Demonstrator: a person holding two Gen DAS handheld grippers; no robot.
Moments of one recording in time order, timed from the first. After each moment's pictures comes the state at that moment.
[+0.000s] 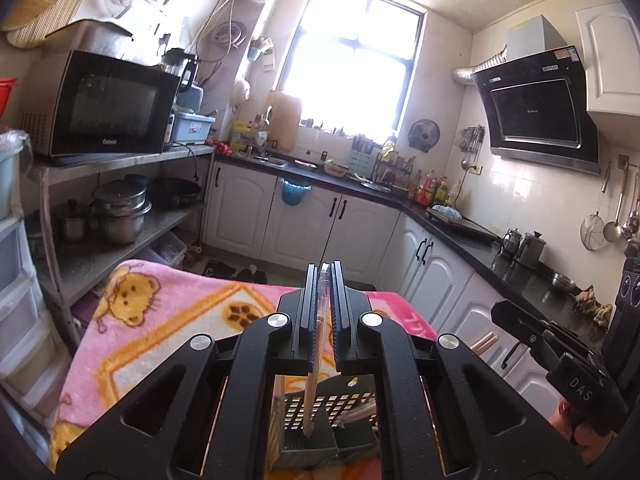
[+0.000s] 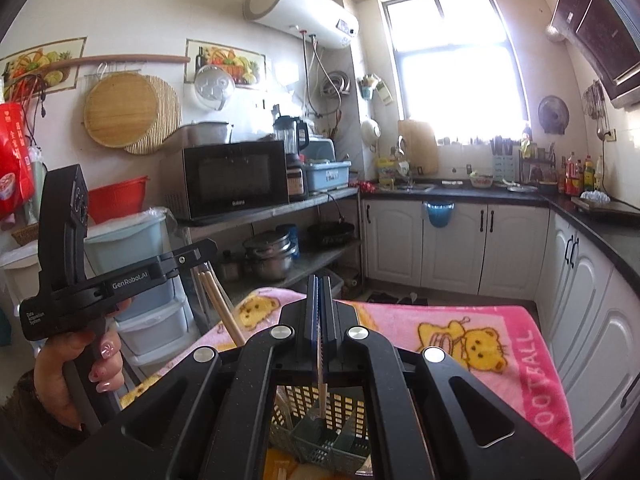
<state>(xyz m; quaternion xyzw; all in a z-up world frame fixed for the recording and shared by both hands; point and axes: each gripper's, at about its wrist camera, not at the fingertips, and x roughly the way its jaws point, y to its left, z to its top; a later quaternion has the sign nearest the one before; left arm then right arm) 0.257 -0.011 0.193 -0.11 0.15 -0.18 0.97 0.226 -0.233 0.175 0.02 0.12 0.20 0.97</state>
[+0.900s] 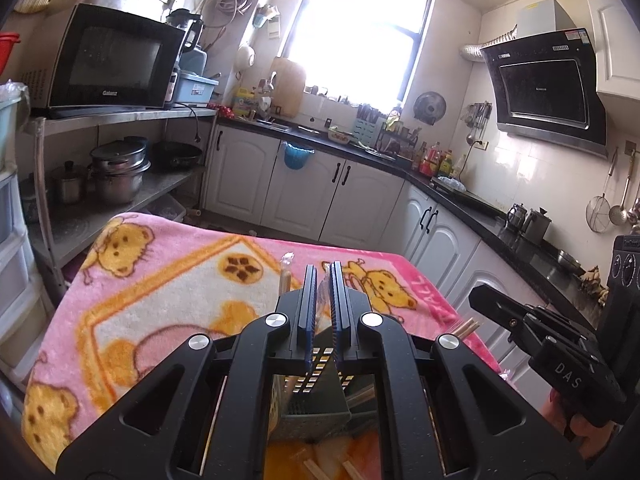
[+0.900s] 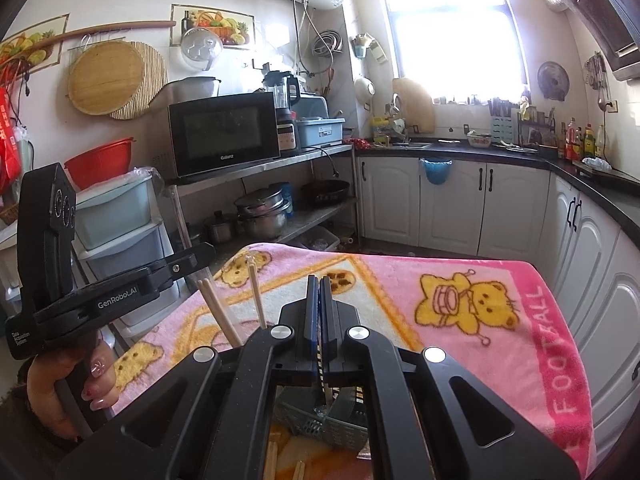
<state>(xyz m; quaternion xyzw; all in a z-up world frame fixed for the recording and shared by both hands) 0.265 -0.020 0.128 -0.11 0.20 -0.18 0.96 0.244 -0.224 0.125 0.02 0.18 0.19 0.96</state>
